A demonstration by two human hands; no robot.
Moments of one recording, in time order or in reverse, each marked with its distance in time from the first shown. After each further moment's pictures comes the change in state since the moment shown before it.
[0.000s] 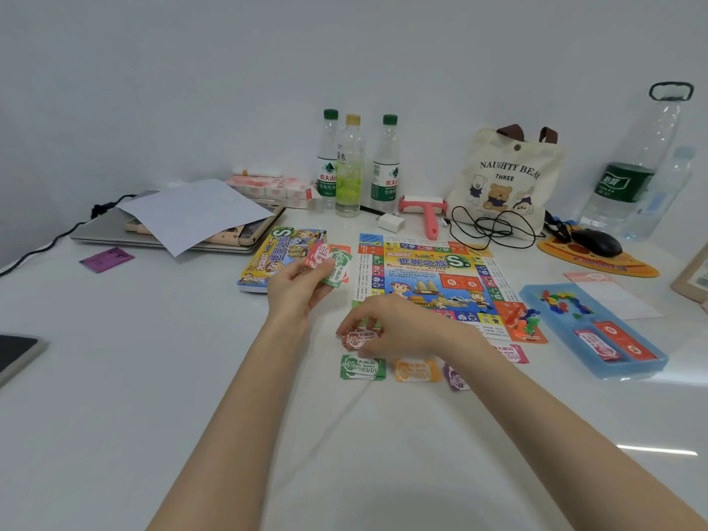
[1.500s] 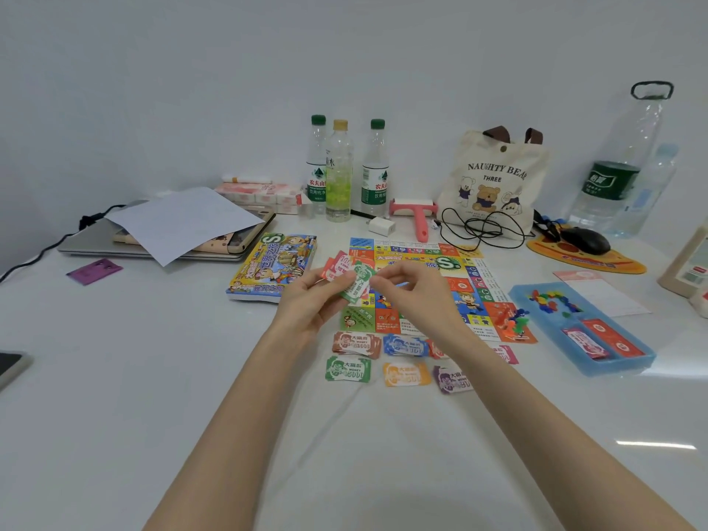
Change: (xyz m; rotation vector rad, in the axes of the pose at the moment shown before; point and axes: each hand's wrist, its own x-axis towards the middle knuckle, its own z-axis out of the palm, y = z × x) left_hand -0.016 -0.001 0.018 0.029 -0.235 -0.153; right_hand -0.007 0.020 -0.008 0.588 0.703 0.218
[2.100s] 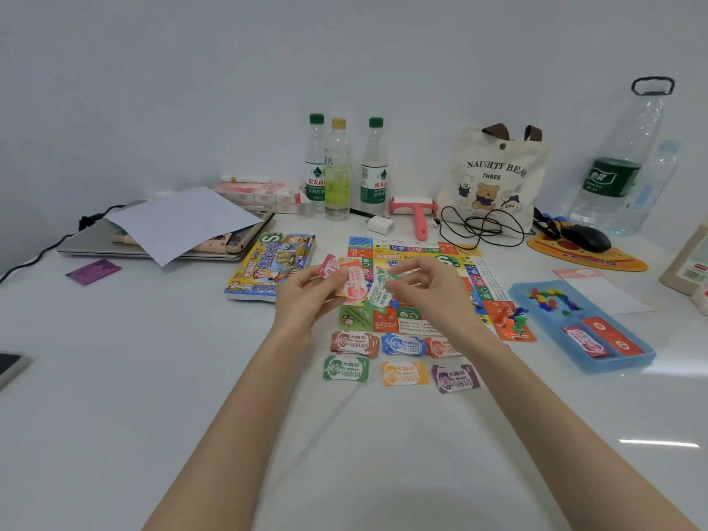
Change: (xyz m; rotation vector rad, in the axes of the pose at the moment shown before) left_hand 0.001 -0.004 0.000 0.117 0.116 0.111; right_hand -0.003 0.004 -0.021 0.061 -0.016 0.042
